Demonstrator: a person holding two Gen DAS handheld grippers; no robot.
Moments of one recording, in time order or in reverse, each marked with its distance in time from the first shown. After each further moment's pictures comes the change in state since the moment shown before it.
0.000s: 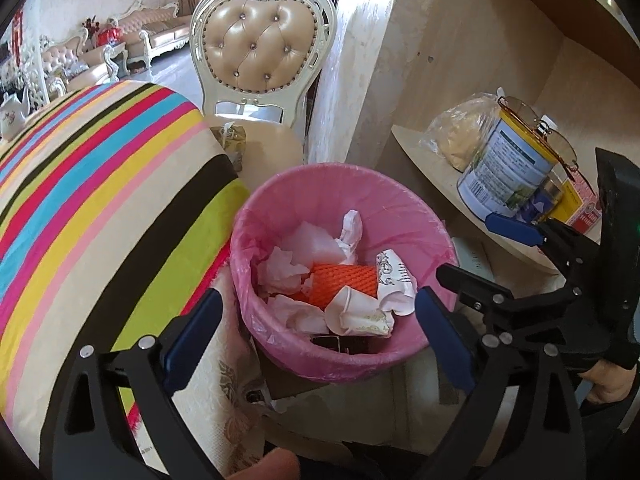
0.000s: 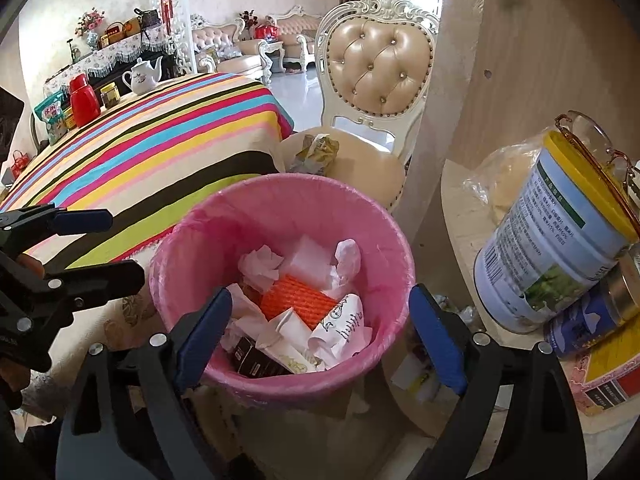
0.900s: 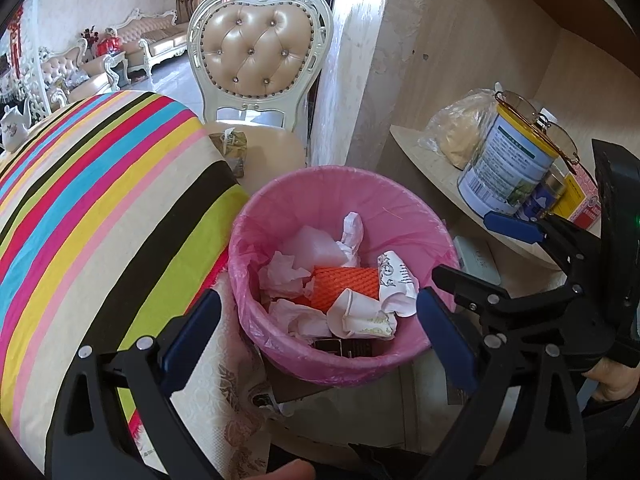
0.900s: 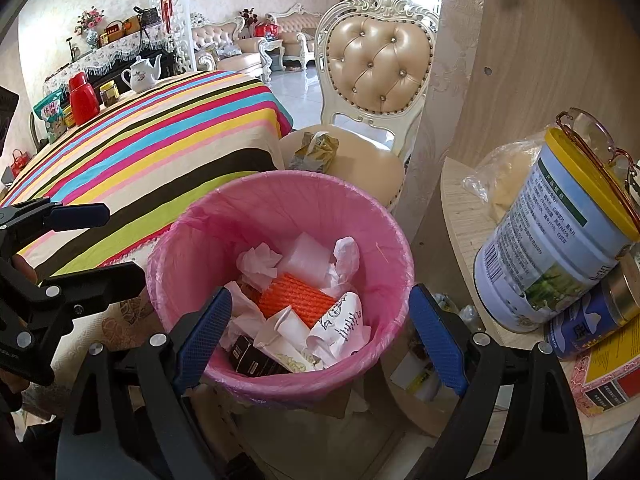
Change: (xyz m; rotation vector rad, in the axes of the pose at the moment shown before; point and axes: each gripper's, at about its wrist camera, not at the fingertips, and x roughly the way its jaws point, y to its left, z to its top) left arm 0.001 -0.008 0.001 0.024 -0.007 0.019; right arm 0.002 -0.002 0.000 -0.001 0.006 0.000
